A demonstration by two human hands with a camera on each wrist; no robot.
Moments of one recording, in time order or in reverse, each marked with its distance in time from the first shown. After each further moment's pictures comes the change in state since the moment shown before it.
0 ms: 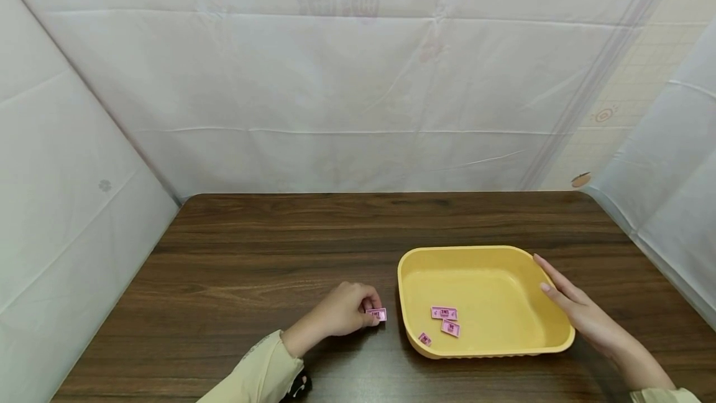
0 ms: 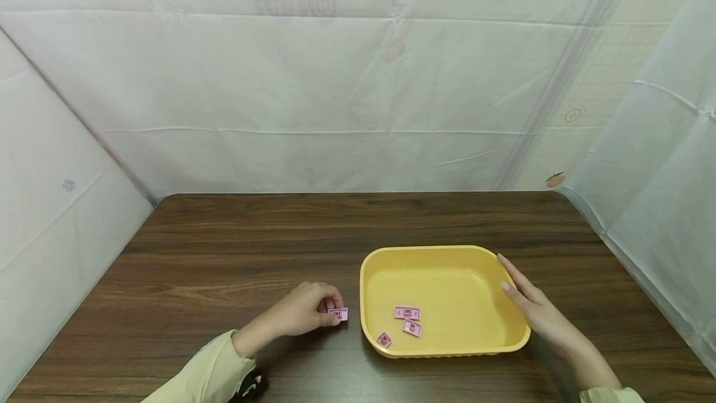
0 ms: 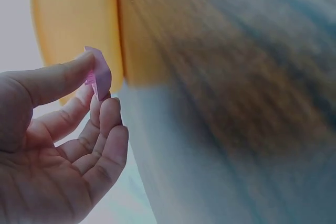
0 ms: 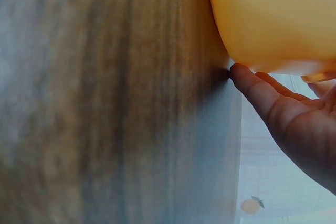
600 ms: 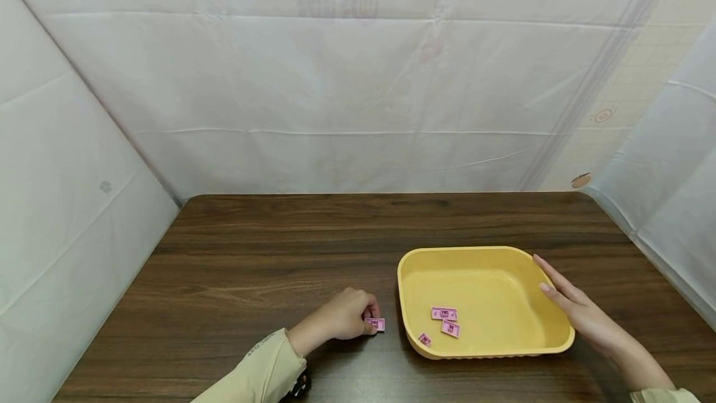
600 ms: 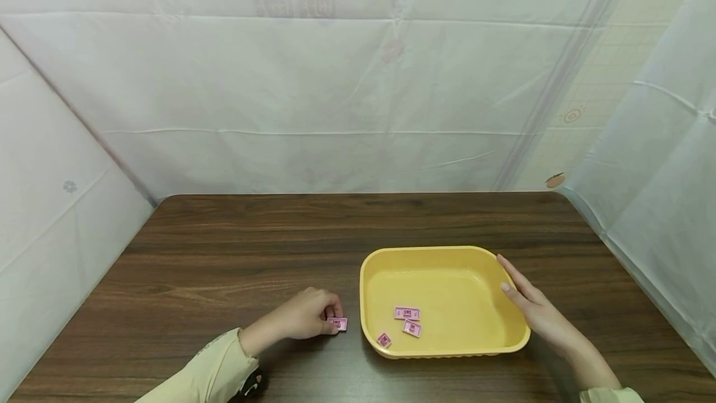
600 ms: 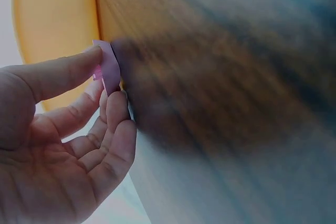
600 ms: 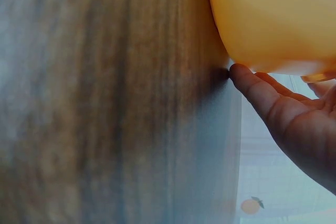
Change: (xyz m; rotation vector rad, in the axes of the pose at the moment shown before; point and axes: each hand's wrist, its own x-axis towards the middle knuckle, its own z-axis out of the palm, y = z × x) left_hand 0.001 0.003 0.004 0.126 -0.100 -0.050; right_hand -0.001 -0.001 0.001 0.014 -0.020 0.013
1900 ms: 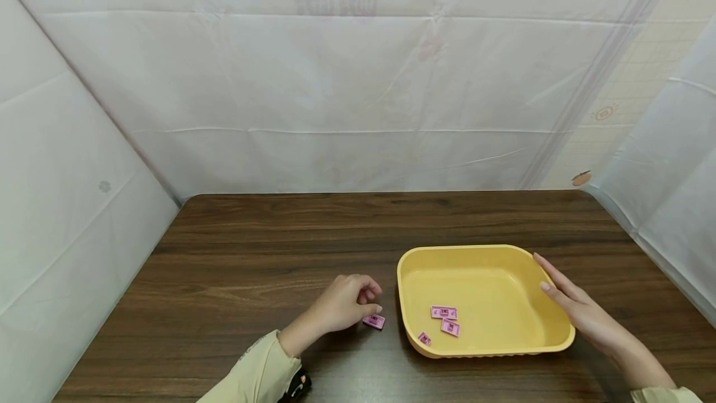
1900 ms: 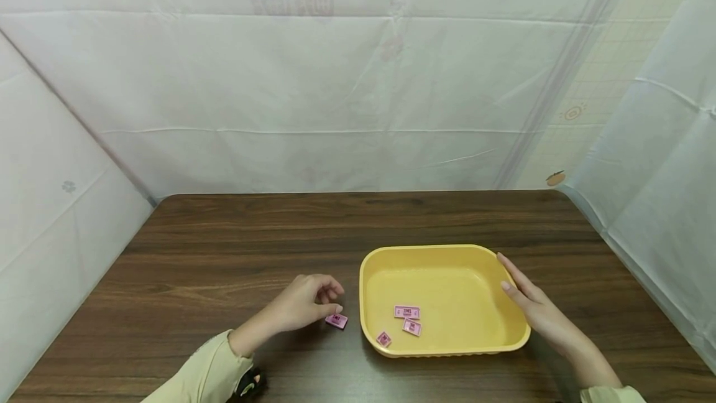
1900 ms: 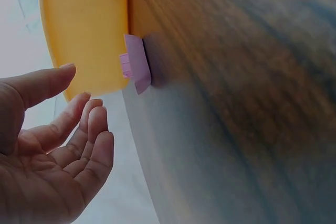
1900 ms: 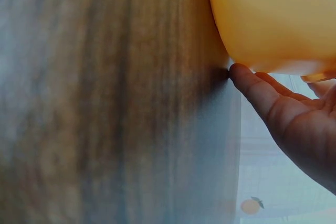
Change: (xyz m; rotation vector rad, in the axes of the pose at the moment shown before) left_hand -0.001 -0.001 -0.010 -0.155 0.206 0.053; right_hand 0.000 -0.003 0.002 0.005 -0.005 0.010
